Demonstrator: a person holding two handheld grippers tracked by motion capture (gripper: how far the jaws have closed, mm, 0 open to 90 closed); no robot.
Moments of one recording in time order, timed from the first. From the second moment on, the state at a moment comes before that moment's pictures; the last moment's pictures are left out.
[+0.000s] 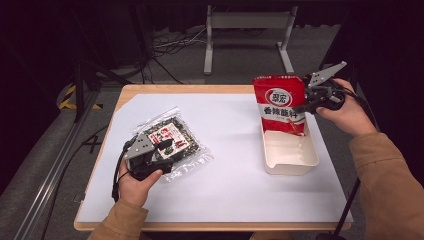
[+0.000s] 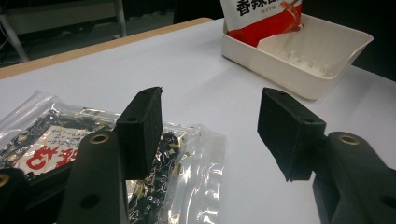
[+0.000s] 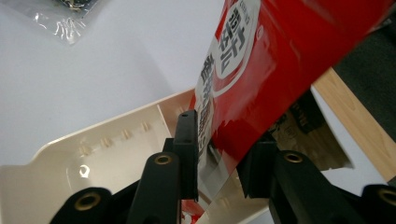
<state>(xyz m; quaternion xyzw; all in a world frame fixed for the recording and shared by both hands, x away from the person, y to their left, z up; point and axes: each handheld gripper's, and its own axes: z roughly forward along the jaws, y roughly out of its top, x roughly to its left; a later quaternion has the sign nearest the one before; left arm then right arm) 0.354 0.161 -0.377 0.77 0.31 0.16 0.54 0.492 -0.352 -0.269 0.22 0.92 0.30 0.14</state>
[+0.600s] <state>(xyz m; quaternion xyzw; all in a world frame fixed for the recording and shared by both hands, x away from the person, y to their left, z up) 0.355 0.159 -0.379 0.77 0.31 0.15 0.54 0.490 -0.359 -0.307 0.24 0.92 0.30 0.11</state>
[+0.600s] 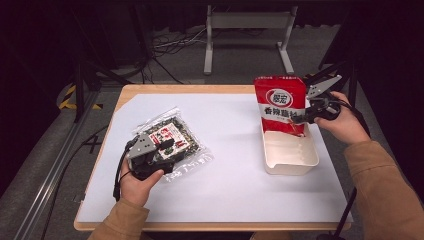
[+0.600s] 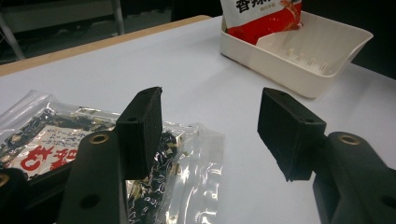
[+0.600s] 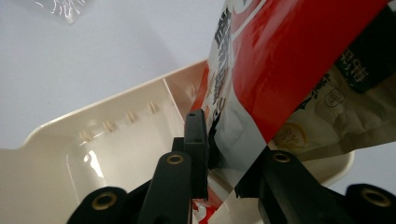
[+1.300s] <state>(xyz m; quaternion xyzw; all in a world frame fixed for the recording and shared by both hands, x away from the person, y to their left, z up) 0.356 0.158 -0.379 0.77 0.31 0.15 0.54 0.490 -0.354 -0.322 0.22 0.94 0.22 0.14</state>
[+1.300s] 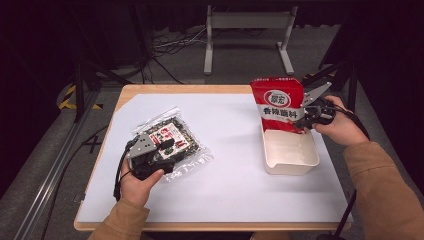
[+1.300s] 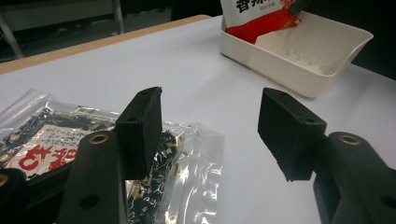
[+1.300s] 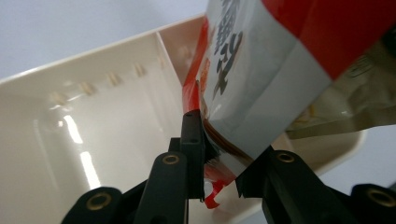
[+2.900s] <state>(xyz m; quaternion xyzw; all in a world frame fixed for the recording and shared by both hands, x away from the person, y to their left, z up) 0.356 0.157 -0.381 0.77 0.31 0.15 0.54 0.485 -0.363 -0.319 0.28 0.90 0.29 0.17</state>
